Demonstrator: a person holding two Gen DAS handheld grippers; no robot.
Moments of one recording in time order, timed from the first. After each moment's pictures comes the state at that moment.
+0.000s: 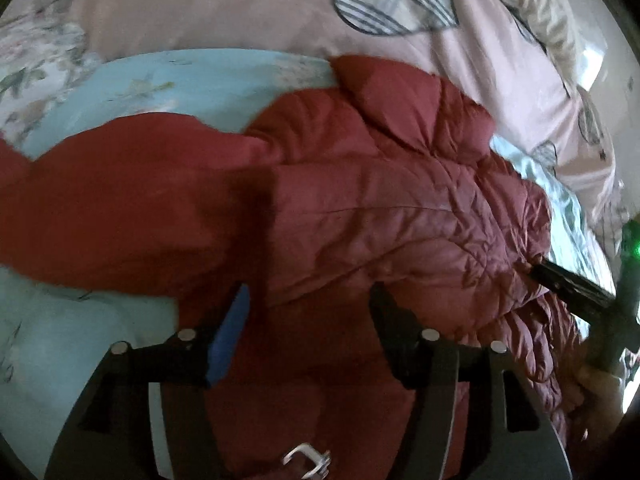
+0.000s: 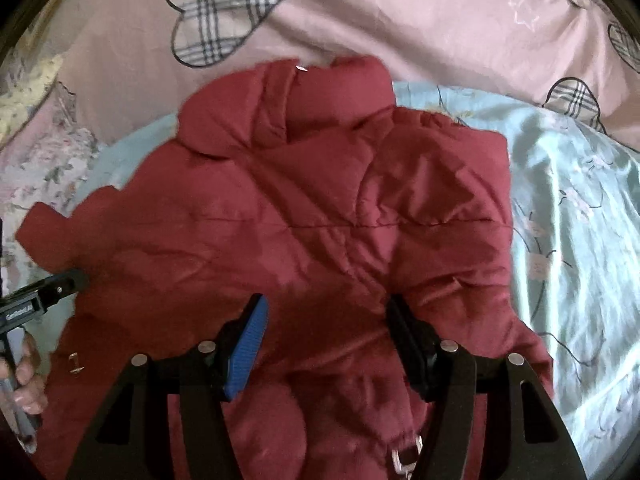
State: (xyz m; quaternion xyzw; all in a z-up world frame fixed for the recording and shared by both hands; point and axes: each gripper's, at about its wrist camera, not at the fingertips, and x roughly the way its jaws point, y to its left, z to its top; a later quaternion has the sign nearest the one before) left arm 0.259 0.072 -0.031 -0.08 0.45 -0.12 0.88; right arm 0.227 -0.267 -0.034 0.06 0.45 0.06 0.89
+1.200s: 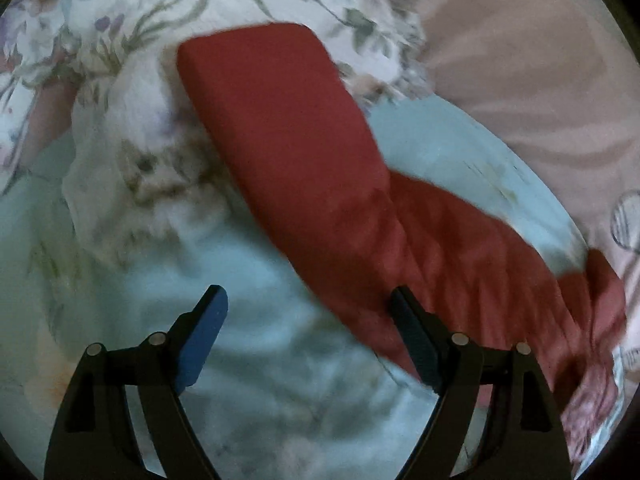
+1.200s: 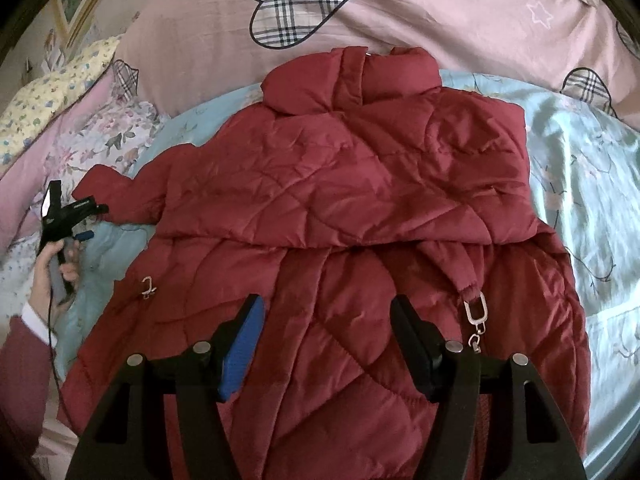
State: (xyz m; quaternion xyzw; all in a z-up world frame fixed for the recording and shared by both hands) left arm 0.284 0.337 -0.058 -0.23 0.42 0.20 0.86; right arm 0.140 -0.231 -0.021 0.07 0.46 0.12 0.88
